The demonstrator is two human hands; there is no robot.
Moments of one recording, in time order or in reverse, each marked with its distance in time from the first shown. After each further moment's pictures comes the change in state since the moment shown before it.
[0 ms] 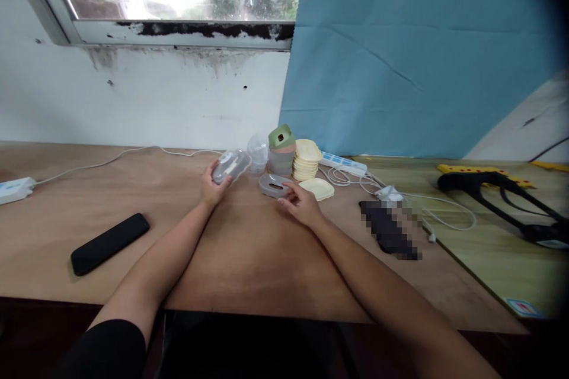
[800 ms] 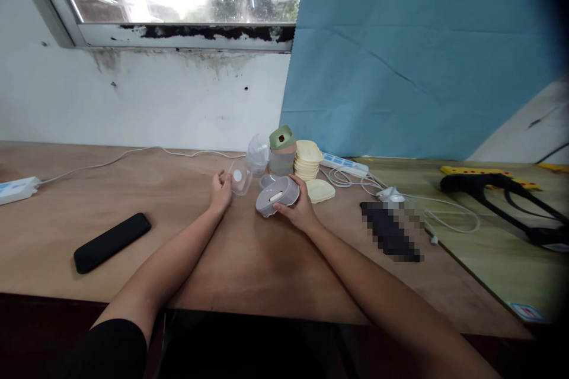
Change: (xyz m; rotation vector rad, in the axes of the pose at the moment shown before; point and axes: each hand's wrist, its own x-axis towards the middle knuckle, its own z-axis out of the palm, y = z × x) left_hand -0.013 -0.001 0.030 -0.036 0.084 -0.385; right_hand -0.004 -0.018 0.015 0.275 0.179 0.010
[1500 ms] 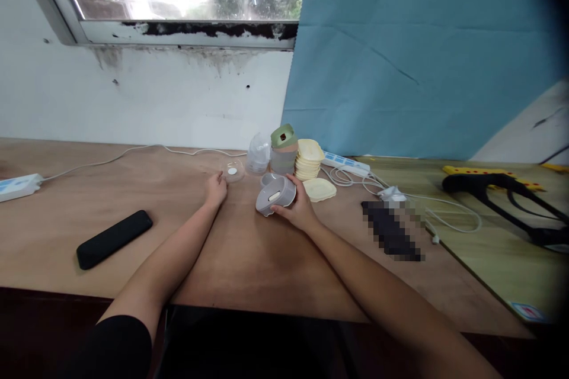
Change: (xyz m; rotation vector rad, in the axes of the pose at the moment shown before) left_hand 0.023 -0.021 -0.013 0.174 -0.078 -0.027; right_hand -0.001 -0.006 -0.001 -0.085 -0.058 -0.038
